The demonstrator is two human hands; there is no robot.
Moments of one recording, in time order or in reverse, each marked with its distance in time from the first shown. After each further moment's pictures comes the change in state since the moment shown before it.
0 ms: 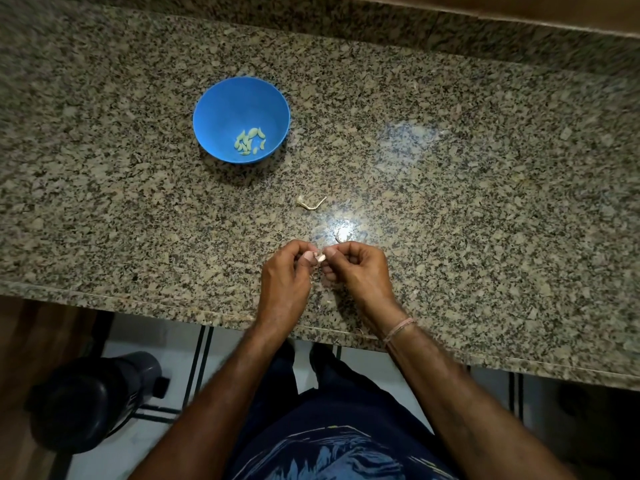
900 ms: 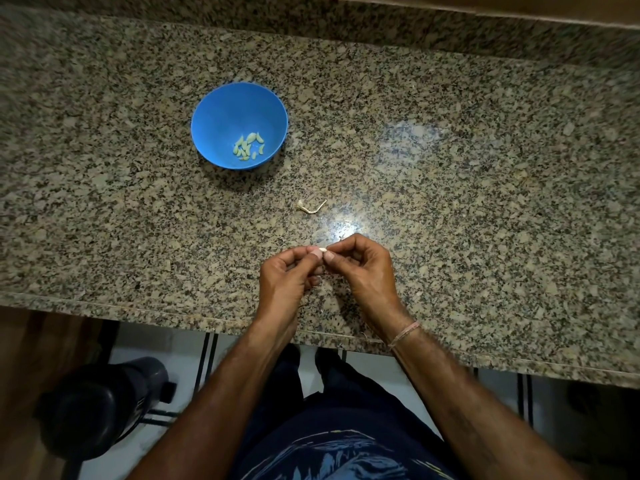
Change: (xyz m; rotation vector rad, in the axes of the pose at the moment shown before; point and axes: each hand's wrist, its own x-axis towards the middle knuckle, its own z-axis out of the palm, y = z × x) left_hand 0.005 0.004 0.000 -0.721 -0.056 -0.400; right_hand 0.004 0.001 -0.003 0.052 -0.015 -0.148
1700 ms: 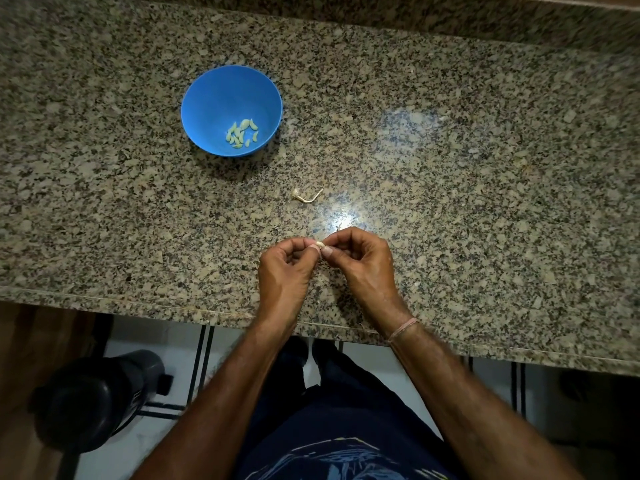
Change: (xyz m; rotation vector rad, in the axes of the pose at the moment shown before) left_hand -0.002 -0.008 0.005 0.219 0.064 0.156; right_hand -0.005 0.002 -0.001 -0.084 0.008 -0.032
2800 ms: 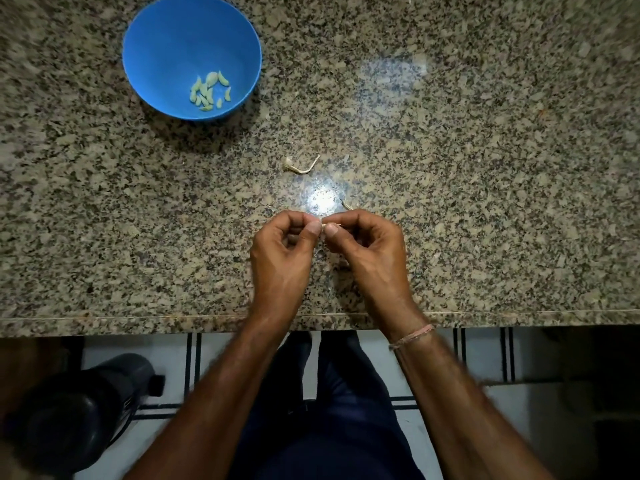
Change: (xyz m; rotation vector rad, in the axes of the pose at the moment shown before) left_hand 0.021 -0.013 -0.017 0.178 -0.116 0.201; right_hand -0.010 0.013 0.026 0.024 0.176 -0.028
